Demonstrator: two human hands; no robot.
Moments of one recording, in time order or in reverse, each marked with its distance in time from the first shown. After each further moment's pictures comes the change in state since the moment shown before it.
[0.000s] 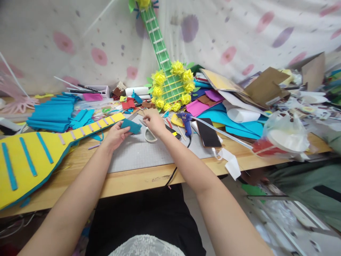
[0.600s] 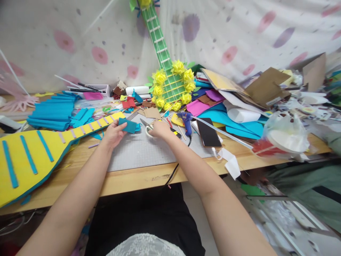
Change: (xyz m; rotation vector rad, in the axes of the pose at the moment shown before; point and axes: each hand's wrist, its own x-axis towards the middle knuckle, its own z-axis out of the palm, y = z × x) left_hand 0.002 0.005 -0.001 -0.104 0.069 0.059; right_hand -0.020 0.003 -0.016 -0.482 -0.324 0.148
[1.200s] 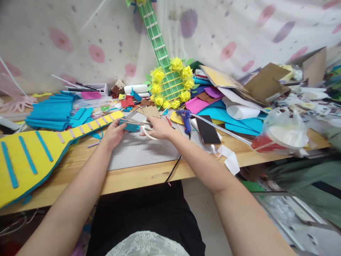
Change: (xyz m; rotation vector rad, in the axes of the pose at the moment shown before) left_hand -0.002 -0.004 -0.001 0.081 -0.109 0.042; right_hand -0.018 0.010 -0.007 0.267 0.155 -0.391
